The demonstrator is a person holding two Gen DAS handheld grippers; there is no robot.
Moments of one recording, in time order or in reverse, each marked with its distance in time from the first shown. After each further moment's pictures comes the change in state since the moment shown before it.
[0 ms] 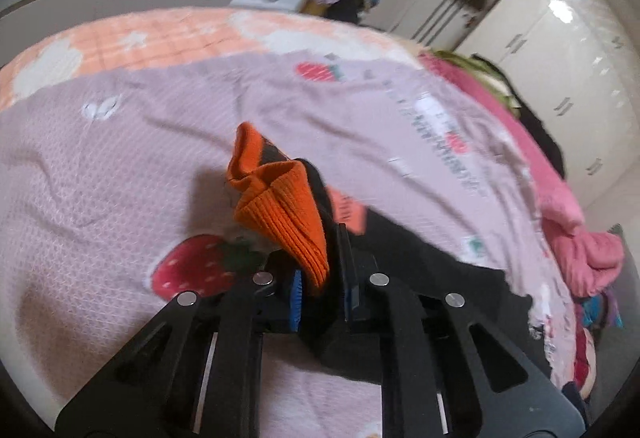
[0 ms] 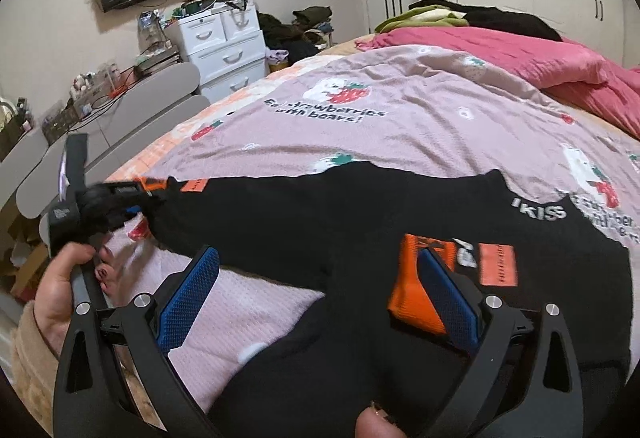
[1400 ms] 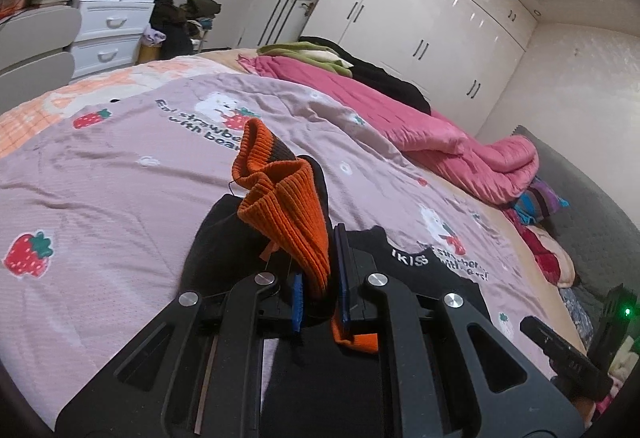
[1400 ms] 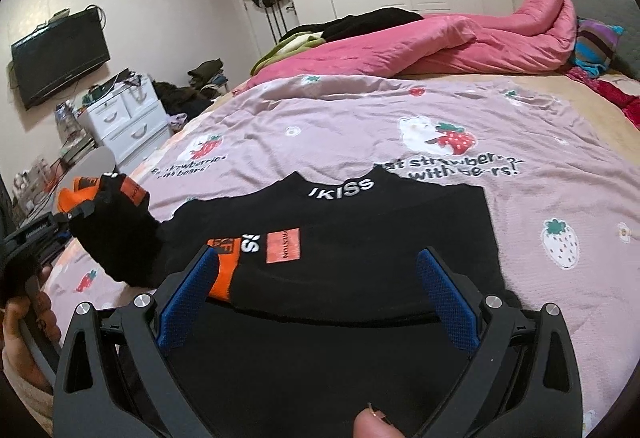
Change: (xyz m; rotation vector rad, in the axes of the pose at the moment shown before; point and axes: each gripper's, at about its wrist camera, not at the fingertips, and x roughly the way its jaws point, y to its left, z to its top) left arm -0.053 -0.173 -0.087 0.388 -0.043 -0.376; right arm -0.113 -0.162 -0.055 0.317 -0.141 -0.227
